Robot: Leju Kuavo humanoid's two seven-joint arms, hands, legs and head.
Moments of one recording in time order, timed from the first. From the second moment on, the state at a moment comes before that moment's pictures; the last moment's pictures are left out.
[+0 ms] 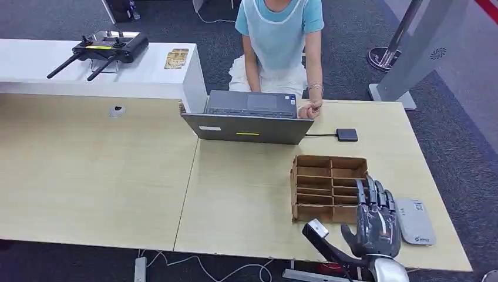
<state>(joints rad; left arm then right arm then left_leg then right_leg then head) -0.10 -0.26 1.29 -0.26 -1.12 0.08 0.02 0.21 -0.12 0.15 -1.76 1.57 -0.15 0.14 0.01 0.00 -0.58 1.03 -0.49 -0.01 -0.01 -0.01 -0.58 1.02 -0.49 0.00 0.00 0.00</state>
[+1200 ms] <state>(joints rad) -0.10 -0.26 1.29 -0.26 -1.12 0.07 0.02 0.16 -0.15 0.14 -1.60 1.57 -0.19 0.17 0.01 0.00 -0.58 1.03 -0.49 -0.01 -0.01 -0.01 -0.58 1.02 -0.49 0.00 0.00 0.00</state>
